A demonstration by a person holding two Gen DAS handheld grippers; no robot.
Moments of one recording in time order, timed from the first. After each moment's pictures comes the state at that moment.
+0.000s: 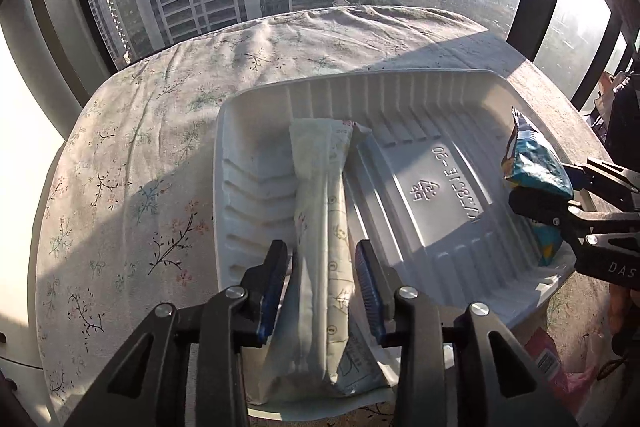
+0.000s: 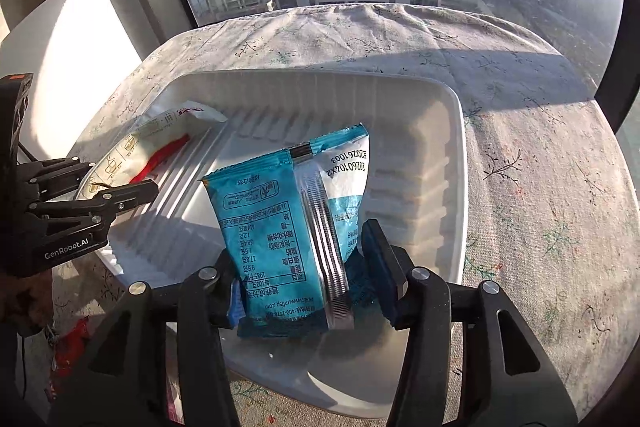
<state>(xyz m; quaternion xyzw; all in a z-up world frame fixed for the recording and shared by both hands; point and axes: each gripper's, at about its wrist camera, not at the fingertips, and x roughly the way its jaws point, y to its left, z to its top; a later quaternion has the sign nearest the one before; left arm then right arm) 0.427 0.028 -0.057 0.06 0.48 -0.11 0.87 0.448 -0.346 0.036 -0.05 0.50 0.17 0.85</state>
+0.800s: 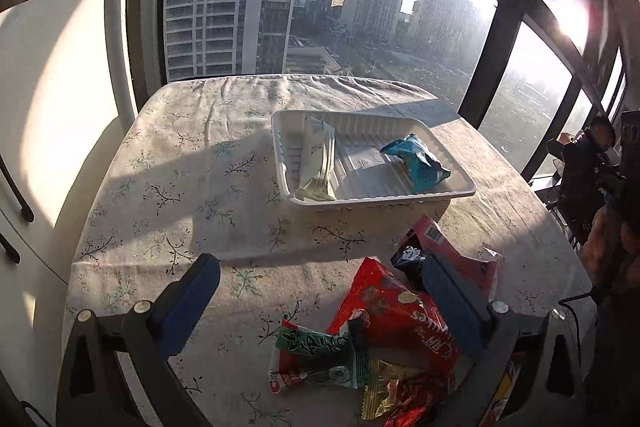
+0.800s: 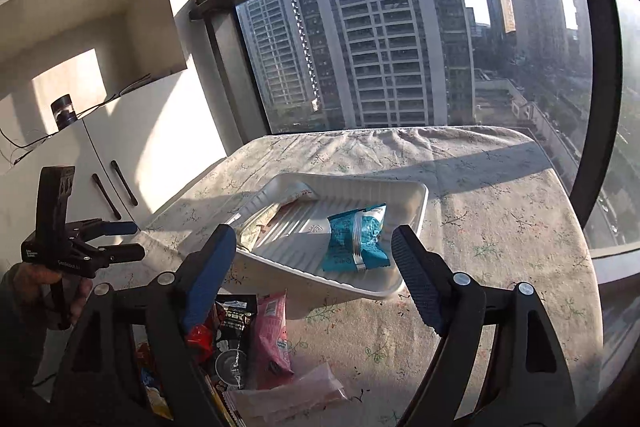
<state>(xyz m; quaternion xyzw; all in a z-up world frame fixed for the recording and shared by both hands) 0.224 0.100 0.009 -0.03 0.37 -0.15 0.92 0.283 -0.418 0.177 0.01 0.30 0.27 0.91</state>
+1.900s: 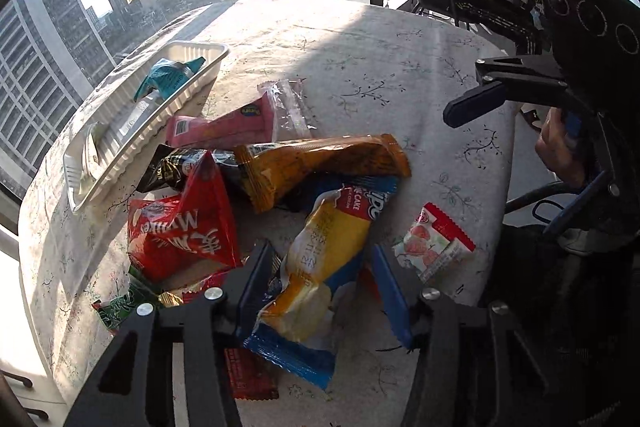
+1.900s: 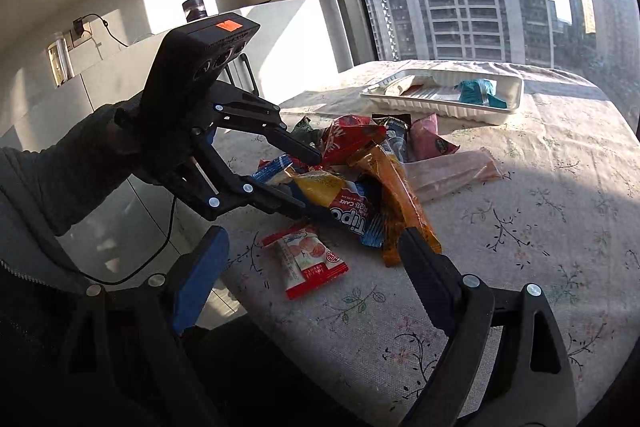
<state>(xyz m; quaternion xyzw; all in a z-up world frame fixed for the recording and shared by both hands) 0.134 -0.041 -0.041 0.28 0.42 -0.39 0.77 0.051 -0.414 0.092 -0.02 0.34 0.42 0.84</state>
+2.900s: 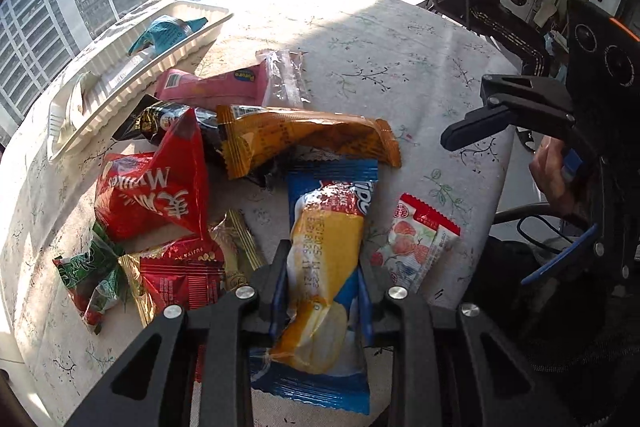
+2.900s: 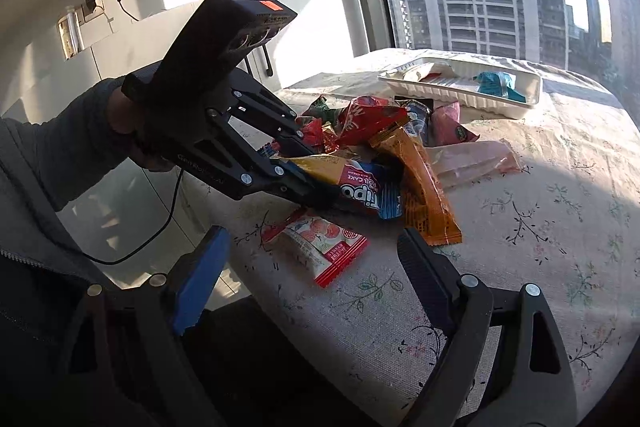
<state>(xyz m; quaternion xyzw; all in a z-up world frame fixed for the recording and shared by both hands) 0.135 -0.037 -0.054 0.22 0.48 -0.37 0.77 0.053 -0.401 0.082 -0.06 0.36 0.44 0.82</state>
